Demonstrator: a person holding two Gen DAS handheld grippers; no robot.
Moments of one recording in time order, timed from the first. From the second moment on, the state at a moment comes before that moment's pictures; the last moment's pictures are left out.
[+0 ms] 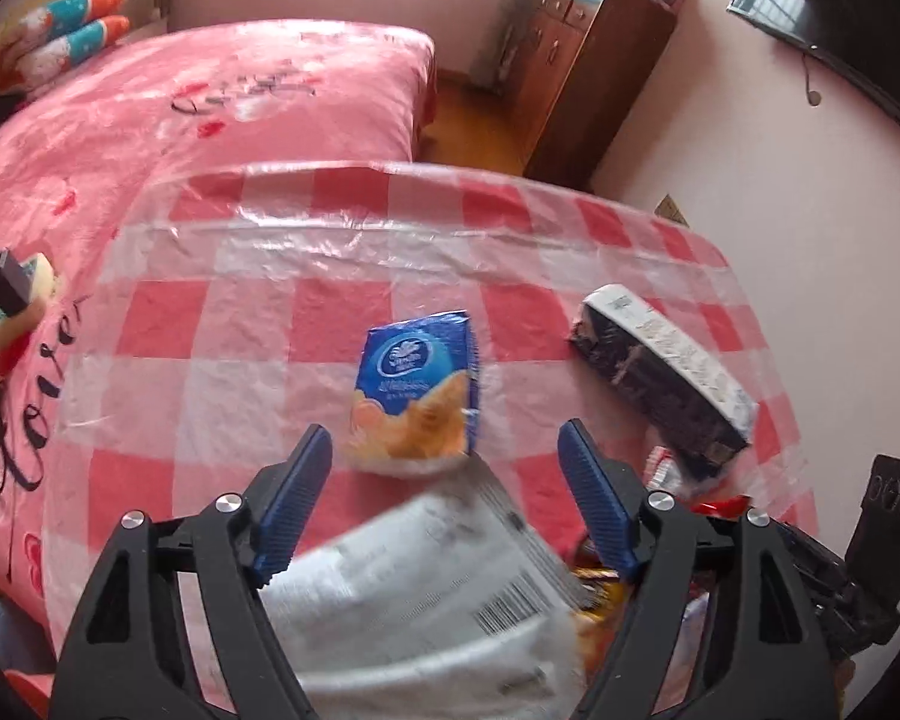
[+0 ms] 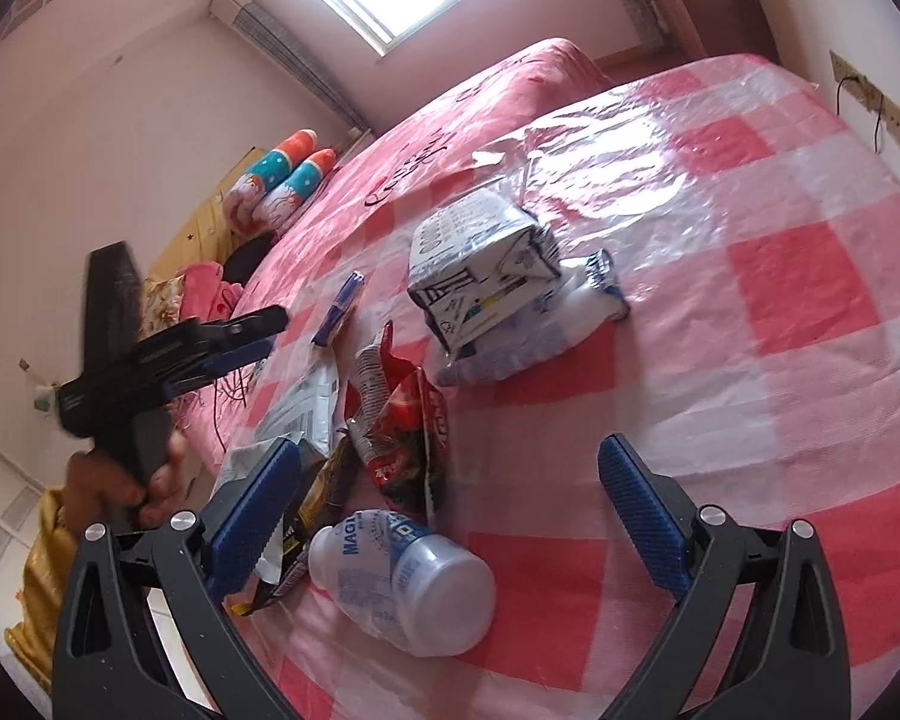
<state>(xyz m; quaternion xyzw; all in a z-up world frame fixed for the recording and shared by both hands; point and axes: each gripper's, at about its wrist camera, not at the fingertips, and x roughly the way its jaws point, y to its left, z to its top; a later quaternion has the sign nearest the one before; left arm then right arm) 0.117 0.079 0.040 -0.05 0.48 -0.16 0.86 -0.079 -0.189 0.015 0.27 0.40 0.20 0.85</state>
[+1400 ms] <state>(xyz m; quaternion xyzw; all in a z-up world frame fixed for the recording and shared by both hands) 0.110 0.112 0.031 -0.10 0.45 -0.16 0.87 -0.059 -0.121 0.016 0.15 0.40 0.17 0.89</state>
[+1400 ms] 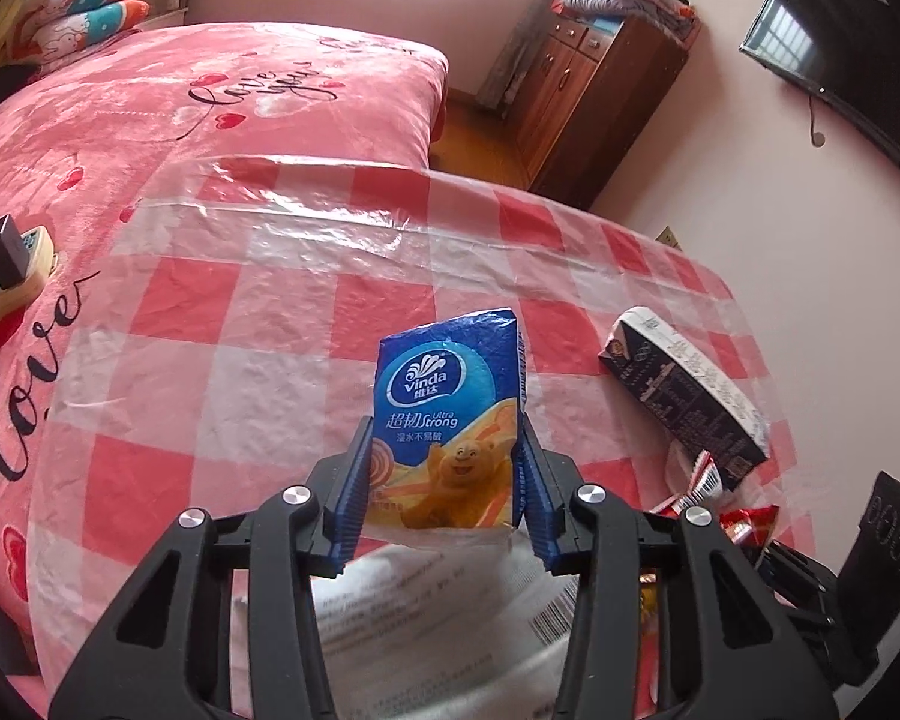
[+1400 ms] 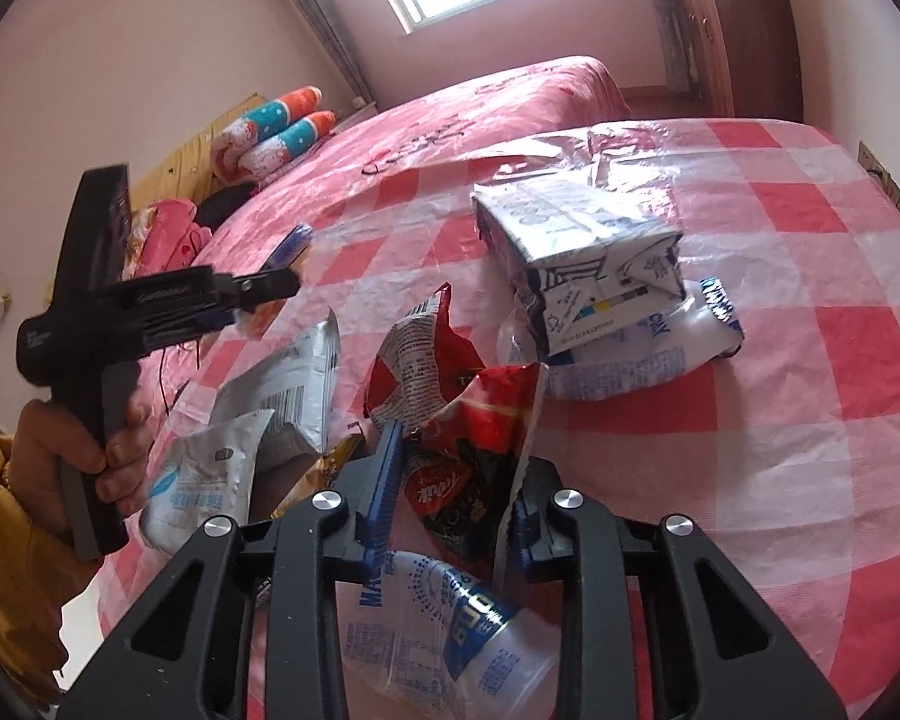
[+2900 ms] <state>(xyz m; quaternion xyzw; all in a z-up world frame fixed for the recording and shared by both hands) -0.093 0.218 0.026 -0.18 0.41 -0.17 0.88 -0.130 -0.090 0.069 0.18 0.35 0.22 0.89</state>
